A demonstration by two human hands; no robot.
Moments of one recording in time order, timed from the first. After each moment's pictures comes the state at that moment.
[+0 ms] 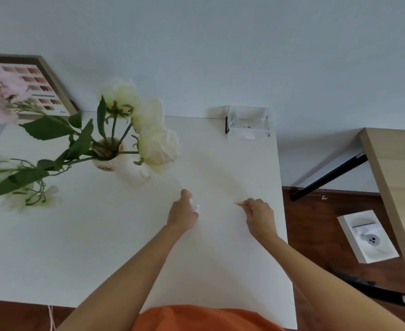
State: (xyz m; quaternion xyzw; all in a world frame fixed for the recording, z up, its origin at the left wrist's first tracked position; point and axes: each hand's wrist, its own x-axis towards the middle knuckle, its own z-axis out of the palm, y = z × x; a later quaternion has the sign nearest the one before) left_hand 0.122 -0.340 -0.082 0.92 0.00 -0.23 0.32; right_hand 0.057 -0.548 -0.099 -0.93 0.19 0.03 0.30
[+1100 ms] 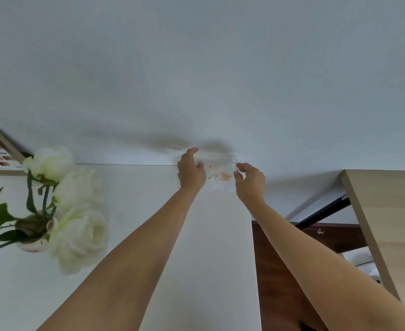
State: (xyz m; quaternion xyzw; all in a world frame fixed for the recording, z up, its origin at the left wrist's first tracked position) left_hand 0.326 -0.538 -0.028 0.89 0.02 -0.03 0.46; right_hand 0.260 -0.673 -0.035 -0.87 0.26 -0.06 0.42
